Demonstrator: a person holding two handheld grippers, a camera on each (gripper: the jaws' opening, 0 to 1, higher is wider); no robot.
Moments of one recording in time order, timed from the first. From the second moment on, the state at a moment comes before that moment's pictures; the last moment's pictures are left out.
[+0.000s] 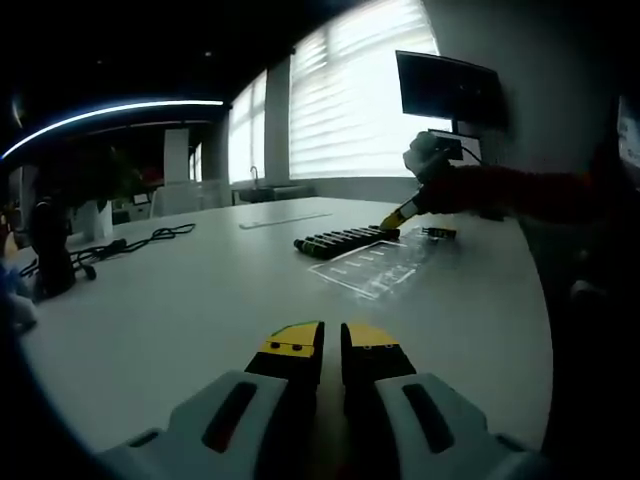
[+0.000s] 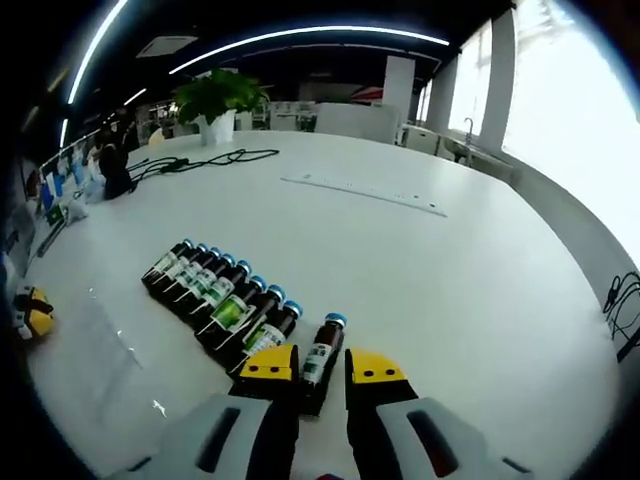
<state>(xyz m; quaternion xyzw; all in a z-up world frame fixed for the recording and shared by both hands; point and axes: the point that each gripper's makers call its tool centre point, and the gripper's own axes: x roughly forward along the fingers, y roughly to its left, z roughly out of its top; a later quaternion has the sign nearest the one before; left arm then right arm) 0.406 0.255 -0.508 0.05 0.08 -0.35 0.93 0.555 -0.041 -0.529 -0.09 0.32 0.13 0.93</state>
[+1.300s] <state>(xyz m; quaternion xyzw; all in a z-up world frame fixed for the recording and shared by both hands) 0.405 0.255 -0.509 0.05 0.08 -0.35 0.93 0.544 -0.042 -0.516 -0.09 0.31 0.14 0.94</state>
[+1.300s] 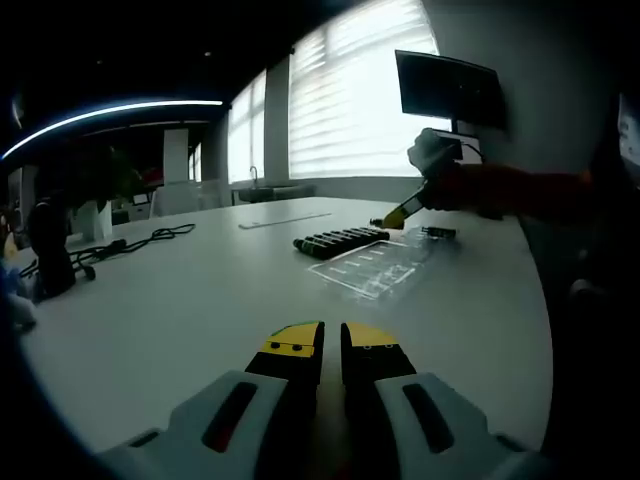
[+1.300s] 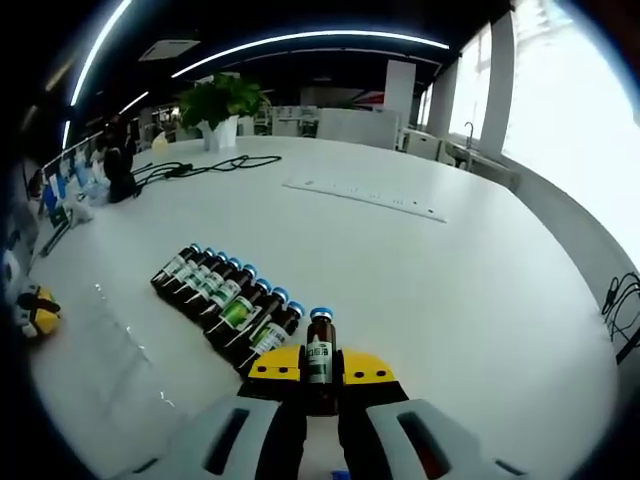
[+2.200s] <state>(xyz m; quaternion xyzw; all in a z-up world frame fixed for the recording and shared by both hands) 0.405 0.254 -0.509 0.05 0.08 -0.35 0.93 0.488 -0.047 -0.481 -0.05 0.26 0.15 0.95</state>
